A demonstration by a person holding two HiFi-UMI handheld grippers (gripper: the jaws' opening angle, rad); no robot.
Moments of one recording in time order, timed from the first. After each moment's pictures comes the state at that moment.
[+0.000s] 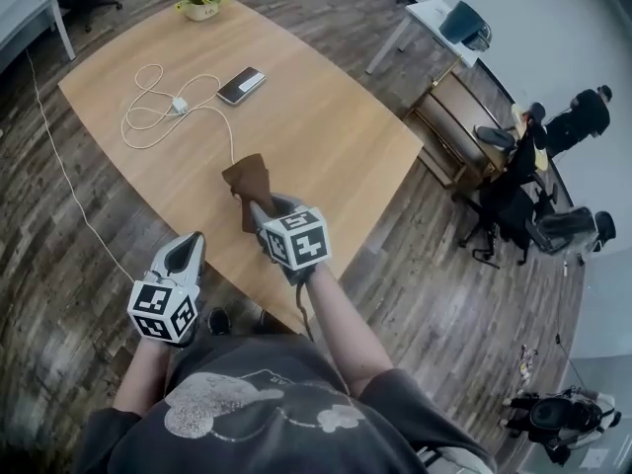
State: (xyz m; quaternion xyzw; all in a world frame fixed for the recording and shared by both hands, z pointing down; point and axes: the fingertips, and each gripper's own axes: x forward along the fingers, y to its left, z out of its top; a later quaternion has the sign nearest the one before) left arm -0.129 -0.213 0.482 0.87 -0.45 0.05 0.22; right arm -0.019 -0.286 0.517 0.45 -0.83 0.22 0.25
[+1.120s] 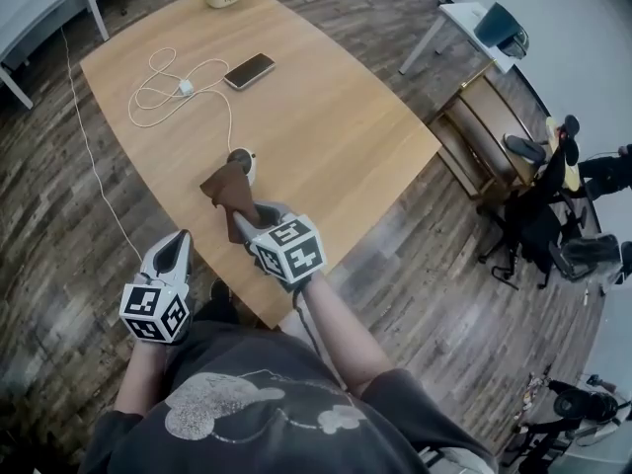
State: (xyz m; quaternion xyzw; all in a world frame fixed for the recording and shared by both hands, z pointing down) left arm -0.110 -0.178 0.487 0.81 -0.54 0.07 0.21; right arm -0.022 -0.233 0.521 0.31 -0.90 0.22 0.21
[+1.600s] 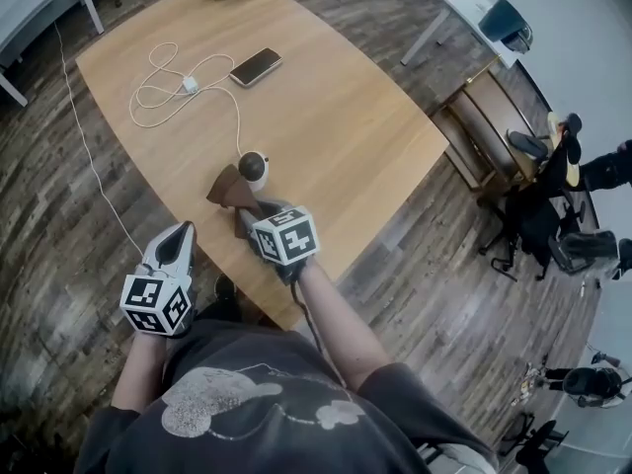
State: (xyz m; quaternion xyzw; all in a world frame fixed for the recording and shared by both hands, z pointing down) left arm -0.130 -0.212 0.488 0.82 -0.52 0.08 0.22; right arm -0.037 -0.266 0.577 0.34 -0.86 0.29 0.26
